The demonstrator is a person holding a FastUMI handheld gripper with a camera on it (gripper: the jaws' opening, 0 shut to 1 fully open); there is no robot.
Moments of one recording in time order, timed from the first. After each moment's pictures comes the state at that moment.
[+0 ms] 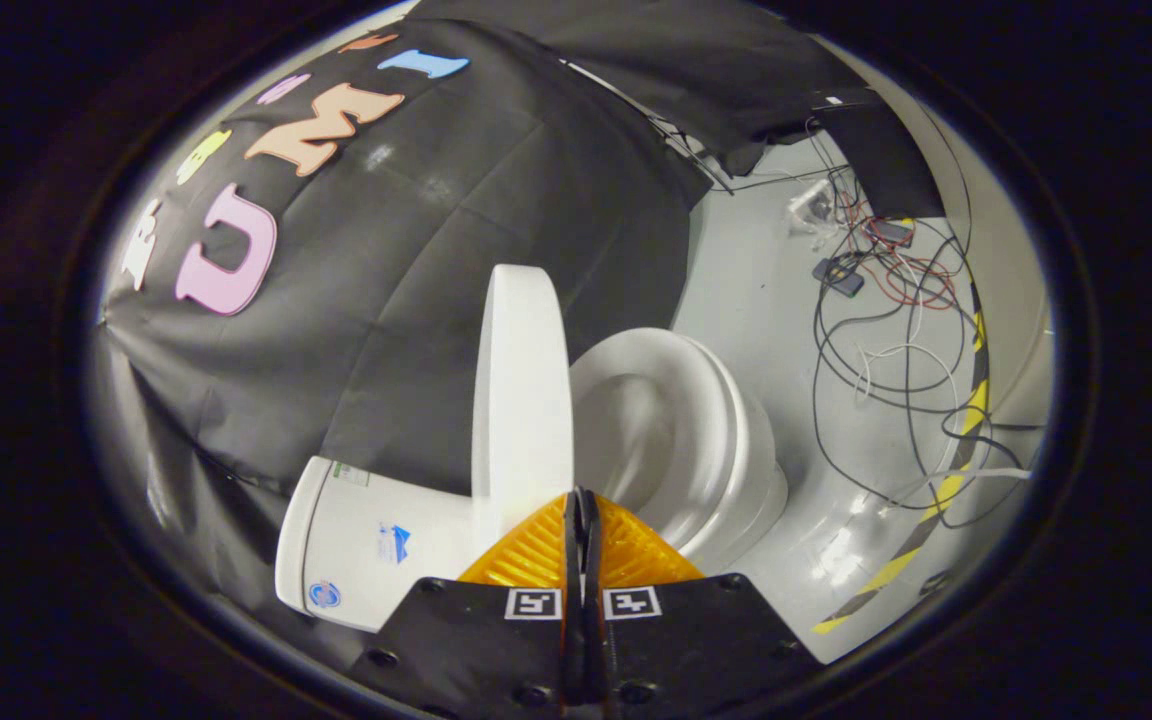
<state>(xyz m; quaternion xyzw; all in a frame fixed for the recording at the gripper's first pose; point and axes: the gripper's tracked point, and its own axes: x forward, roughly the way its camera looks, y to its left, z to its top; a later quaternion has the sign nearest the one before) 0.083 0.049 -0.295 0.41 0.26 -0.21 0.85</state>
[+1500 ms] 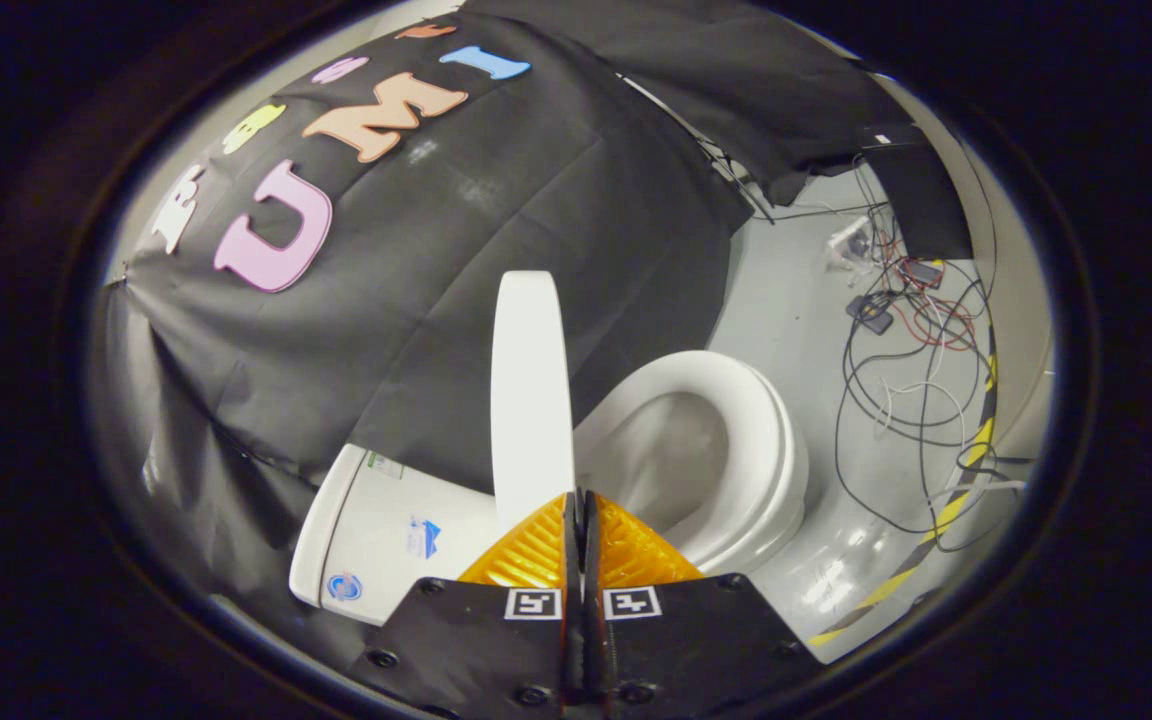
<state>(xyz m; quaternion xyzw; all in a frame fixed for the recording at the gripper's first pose) 0.098 0.079 -0.251 0.37 0.24 -0.18 0.88</state>
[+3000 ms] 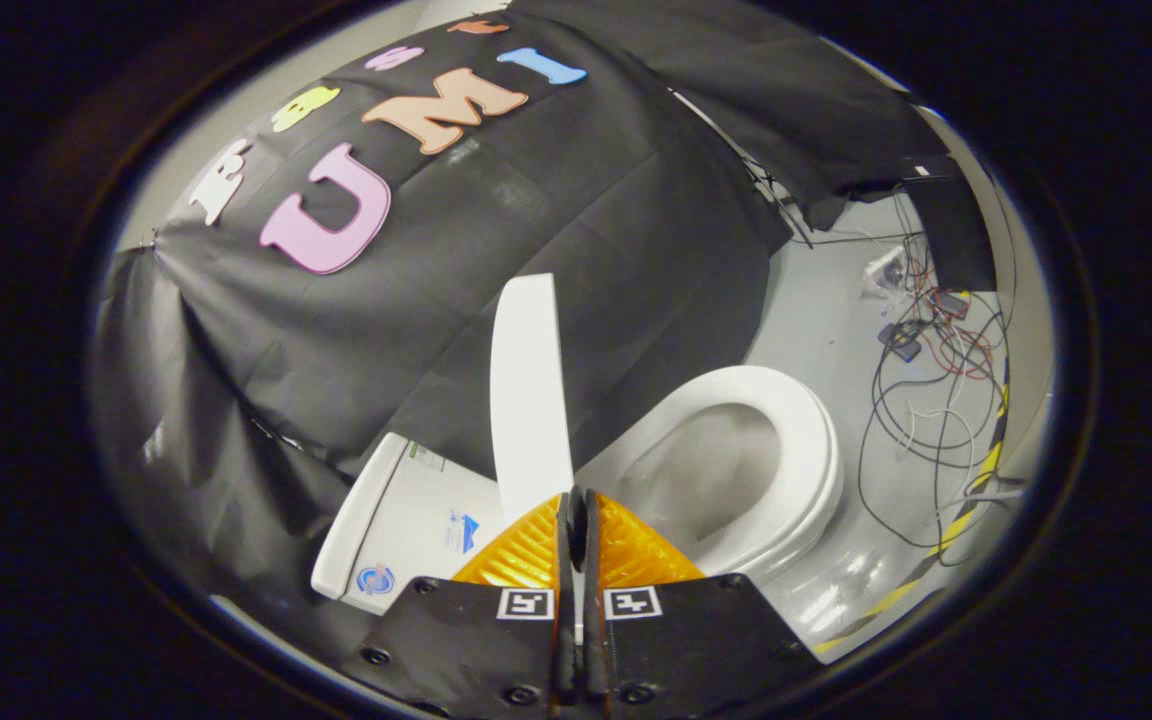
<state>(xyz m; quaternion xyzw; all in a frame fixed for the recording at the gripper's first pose) 0.112 0.123 -0.213 0.33 0.22 -0.15 0.90</state>
